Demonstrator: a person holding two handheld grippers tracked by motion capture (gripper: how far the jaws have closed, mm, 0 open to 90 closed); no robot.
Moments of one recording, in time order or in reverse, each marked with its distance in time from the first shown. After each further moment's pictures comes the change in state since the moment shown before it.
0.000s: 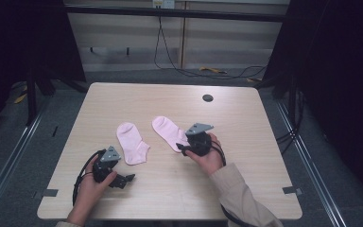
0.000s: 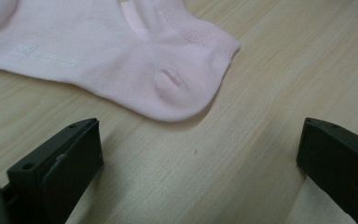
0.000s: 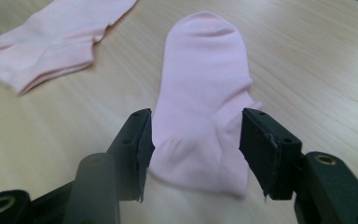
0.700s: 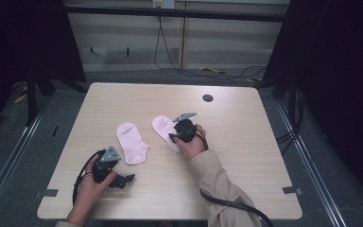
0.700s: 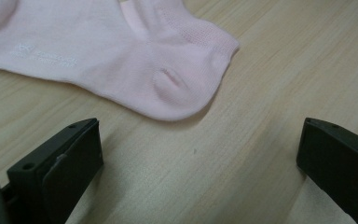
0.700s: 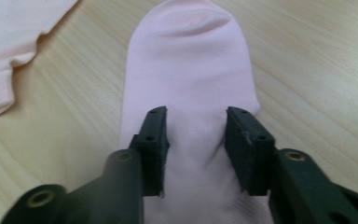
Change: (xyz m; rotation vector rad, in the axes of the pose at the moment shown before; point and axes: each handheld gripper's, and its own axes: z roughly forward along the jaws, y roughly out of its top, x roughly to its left) left arm 0.000 0.000 0.000 -0.001 0.002 0.002; right arm -0.012 0.023 0.064 0.109 -0.020 0.084
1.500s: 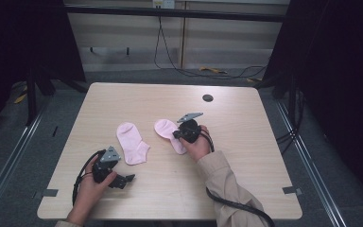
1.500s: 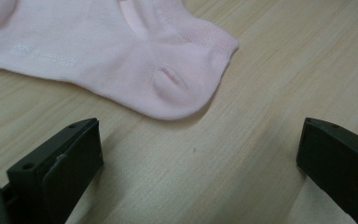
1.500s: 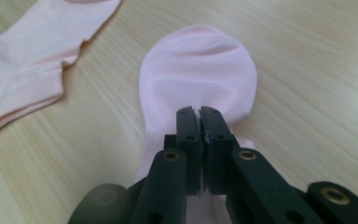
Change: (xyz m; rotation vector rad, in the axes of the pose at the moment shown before) left arm 0.000 0.000 0.000 -0.002 0.001 -0.002; right arm -0.005 -0.004 -0.023 -0.045 0.082 -0.005
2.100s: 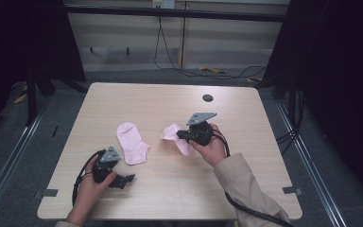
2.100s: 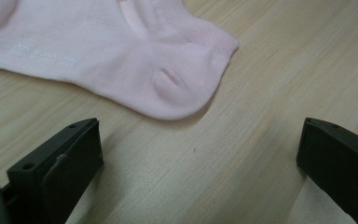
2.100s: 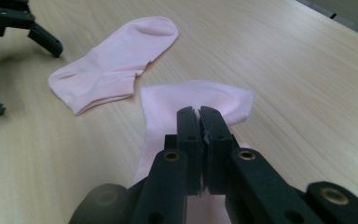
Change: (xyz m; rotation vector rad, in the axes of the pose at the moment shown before) left arm 0.000 0.000 0.000 -0.002 -0.003 0.001; right arm 0.006 0.002 -0.065 -0.114 0.116 -0.176
